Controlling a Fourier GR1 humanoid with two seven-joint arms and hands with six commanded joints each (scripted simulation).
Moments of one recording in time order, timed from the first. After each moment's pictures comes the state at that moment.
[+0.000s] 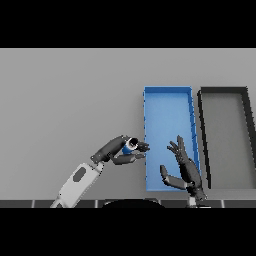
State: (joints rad) left arm -0.26 0.10 -0.55 -1.59 0.07 -0.21 -0.01; right arm 0.46 -0.05 0.26 -2.12 0.01 0.13 0.04
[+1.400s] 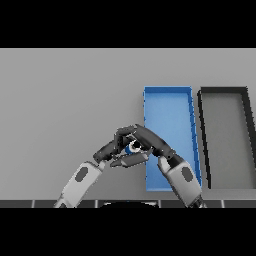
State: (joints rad) left arm -0.26 0.06 -0.51 -1.59 -0.05 -0.30 0.02; right arm -0.40 -0.02 0.37 -1.95 -0.10 0.31 0.46
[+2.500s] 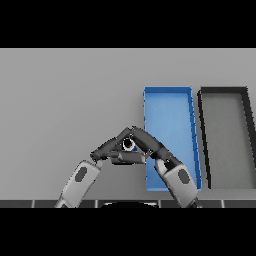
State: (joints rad) left arm -0.24 0.04 -0.45 -1.59 -0.20 -0.40 -0.05; right arm -0.37 0.03 0.39 -1.96 -0.05 0.31 0.39
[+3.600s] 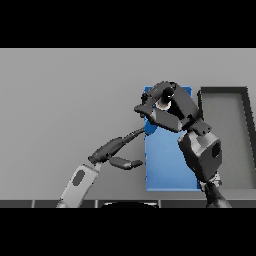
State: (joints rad) left arm -0.17 0.02 -0.43 -1.63 -0.14 -0.40 0.12; right arm -0.87 -0.18 0.05 -1.96 -0.50 -0.02 0.60
